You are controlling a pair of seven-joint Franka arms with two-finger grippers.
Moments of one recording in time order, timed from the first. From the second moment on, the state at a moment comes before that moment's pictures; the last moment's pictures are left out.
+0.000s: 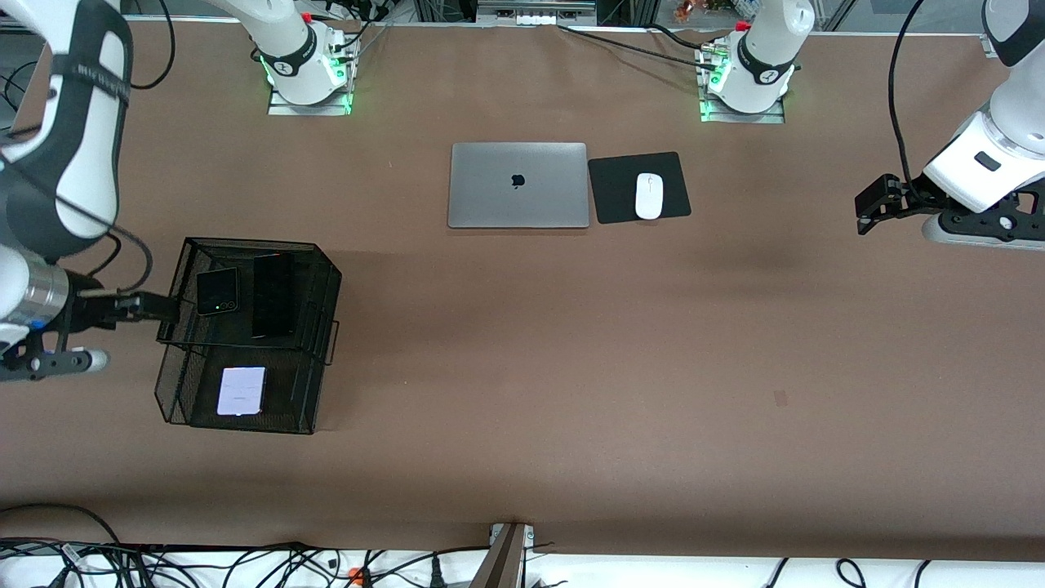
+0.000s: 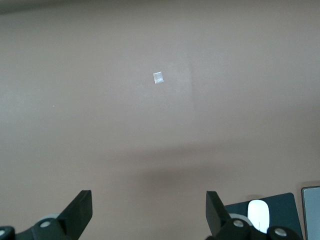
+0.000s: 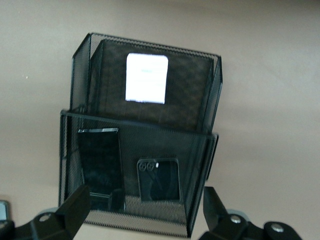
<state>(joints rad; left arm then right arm) -0.07 0.00 -0.01 -1.69 0.07 1.72 0.02 0.45 0.50 -0.64 -1.29 0.25 1.61 -0.27</state>
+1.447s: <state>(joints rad) -0.07 0.00 -0.01 -1.69 0.07 1.71 0.02 -0.07 0.09 0.04 -1.60 -0.03 1.59 0.00</state>
